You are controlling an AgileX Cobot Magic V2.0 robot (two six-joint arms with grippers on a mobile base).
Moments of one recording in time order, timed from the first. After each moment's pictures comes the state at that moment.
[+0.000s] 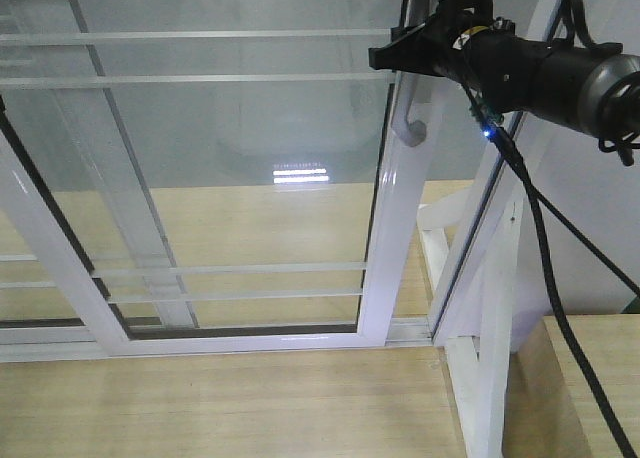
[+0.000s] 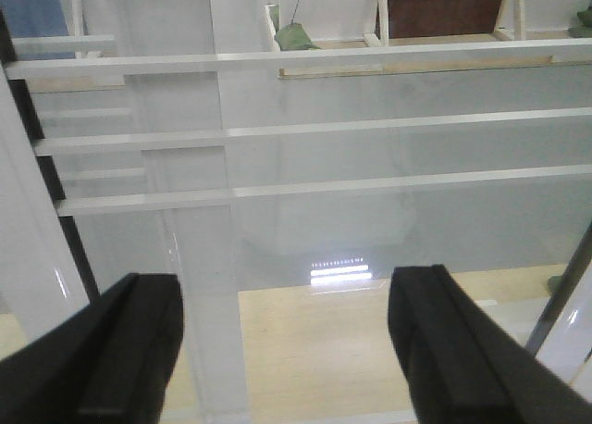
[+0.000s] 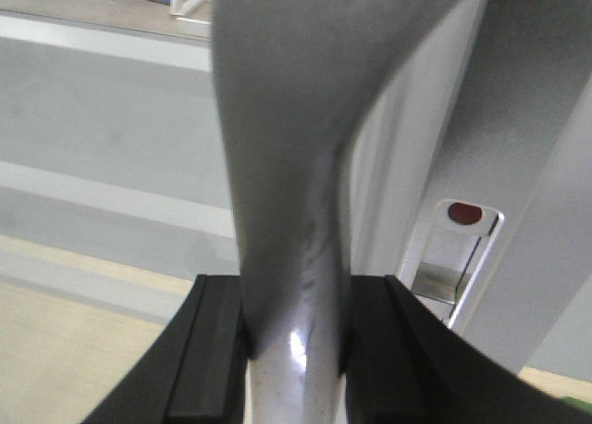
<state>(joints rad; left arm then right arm) -0.06 0.86 -0.68 -0.10 0.19 0.07 0.32 1.91 -1.39 0.21 -0.10 -0.24</state>
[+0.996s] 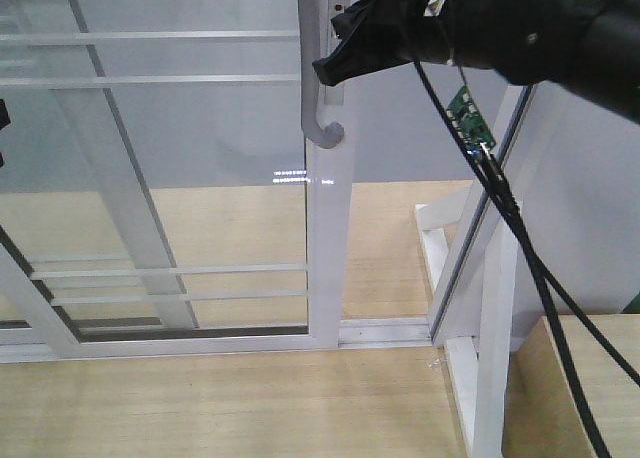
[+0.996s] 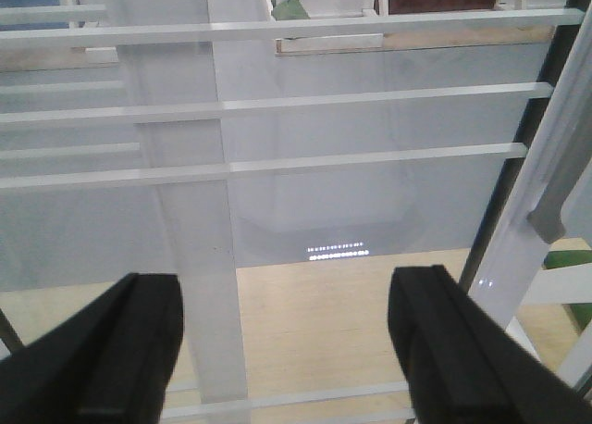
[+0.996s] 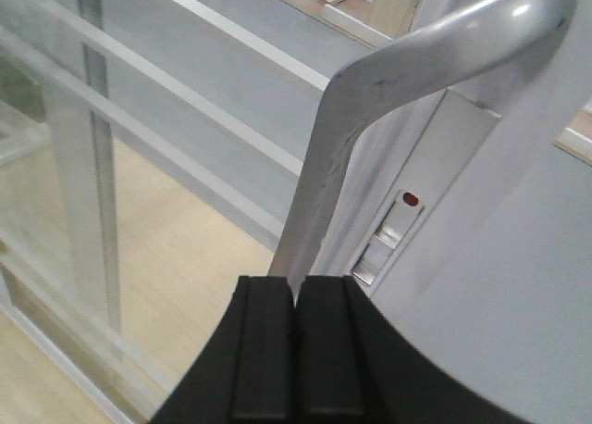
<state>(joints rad) -0.06 0.86 -0.68 -0.10 0.24 0.07 0.49 1.59 -1.38 0.19 0.29 -0.47</state>
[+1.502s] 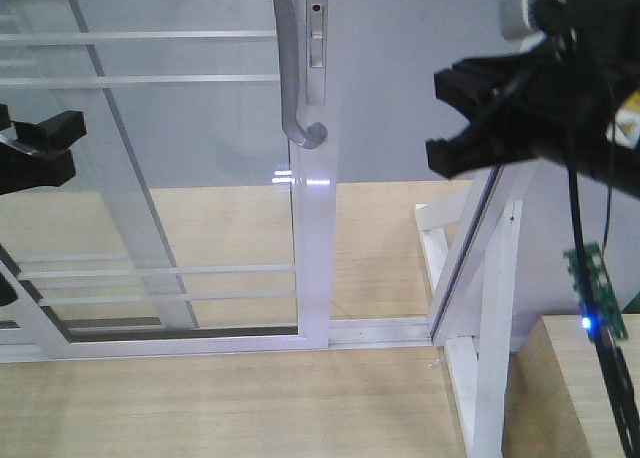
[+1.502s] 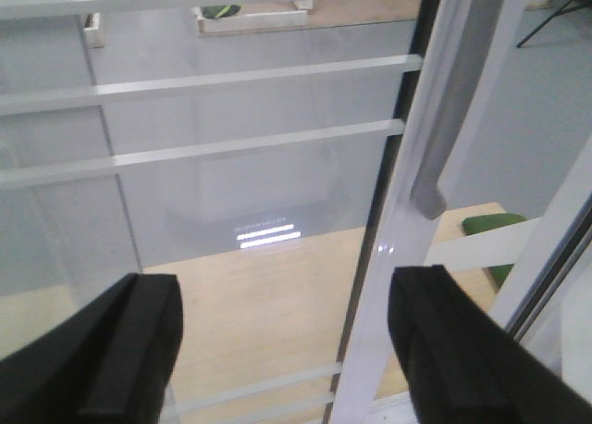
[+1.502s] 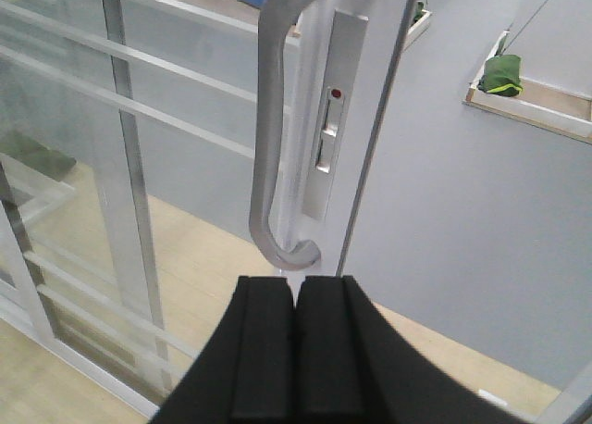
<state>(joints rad) -0.24 0.99 -0.68 -0.16 0.13 0.10 0.49 1.04 -0.78 0.09 0.12 -0.16</state>
